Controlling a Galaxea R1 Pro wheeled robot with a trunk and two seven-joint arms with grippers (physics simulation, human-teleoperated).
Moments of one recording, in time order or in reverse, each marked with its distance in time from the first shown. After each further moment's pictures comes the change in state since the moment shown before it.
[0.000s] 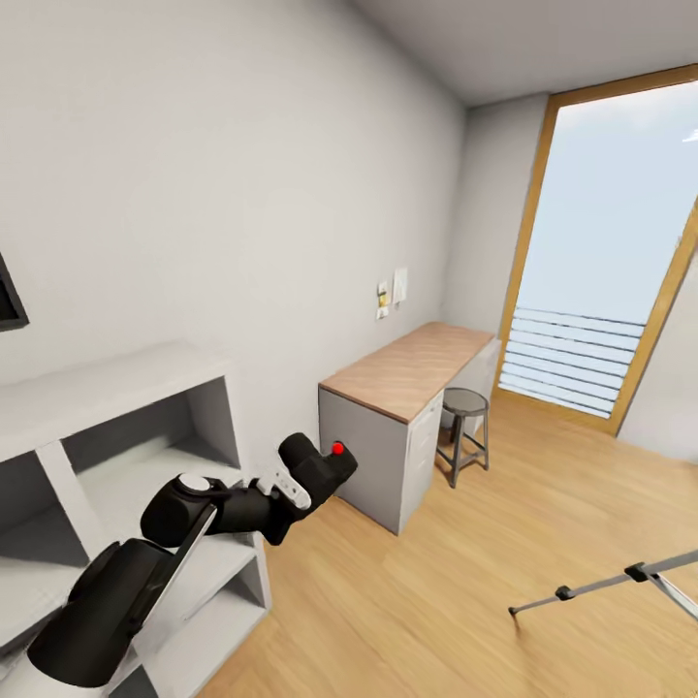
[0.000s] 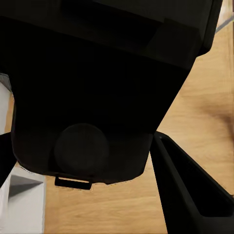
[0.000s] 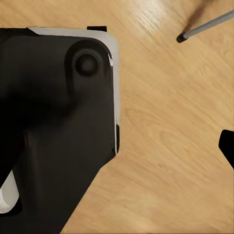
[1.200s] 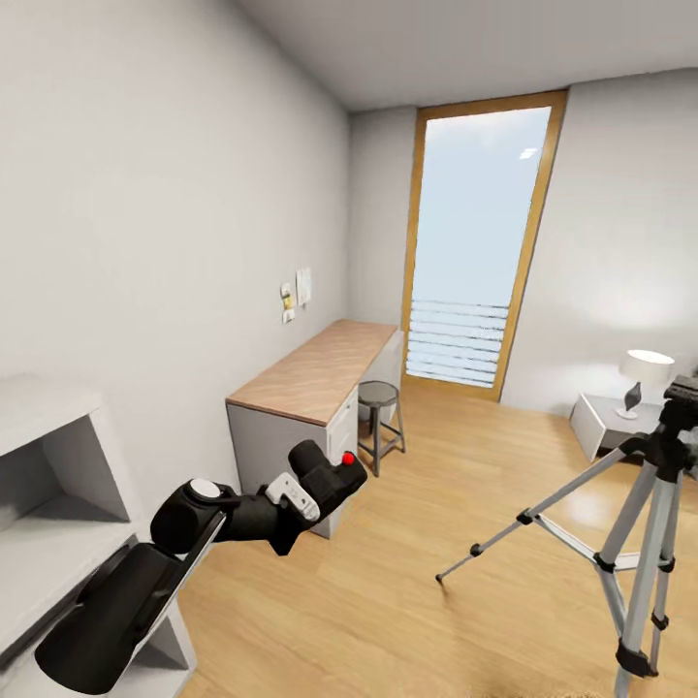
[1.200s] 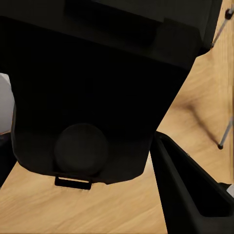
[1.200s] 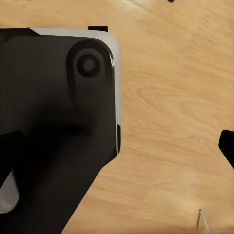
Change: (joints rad) left arm 0.000 0.000 -0.056 0.000 0.000 0.000 0.000; right arm 0.000 0.001 0.000 0.000 0.000 0.000 0.002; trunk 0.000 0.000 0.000
